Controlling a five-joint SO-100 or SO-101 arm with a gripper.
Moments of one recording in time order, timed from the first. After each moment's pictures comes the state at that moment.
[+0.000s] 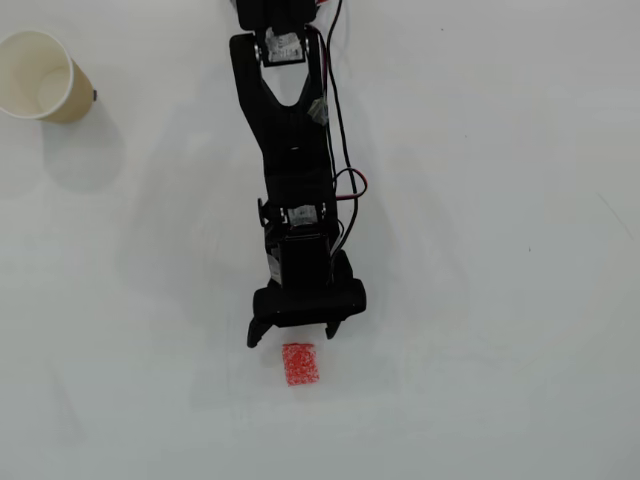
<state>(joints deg) -0.7 57.4 96.4 -1.1 77.7</state>
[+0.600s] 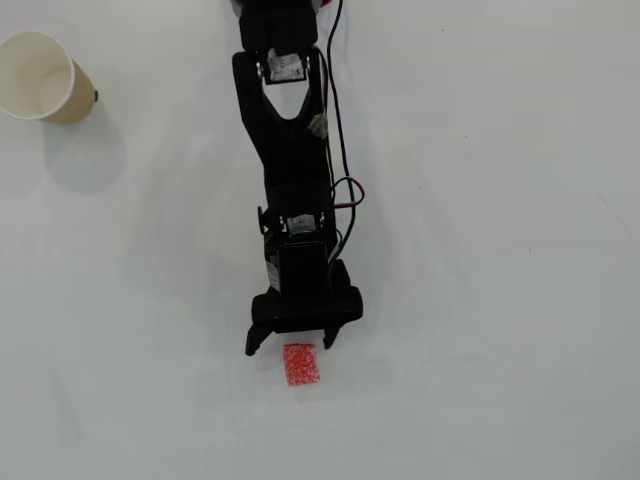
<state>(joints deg) 0.0 52.0 92.7 -5.0 77.7</state>
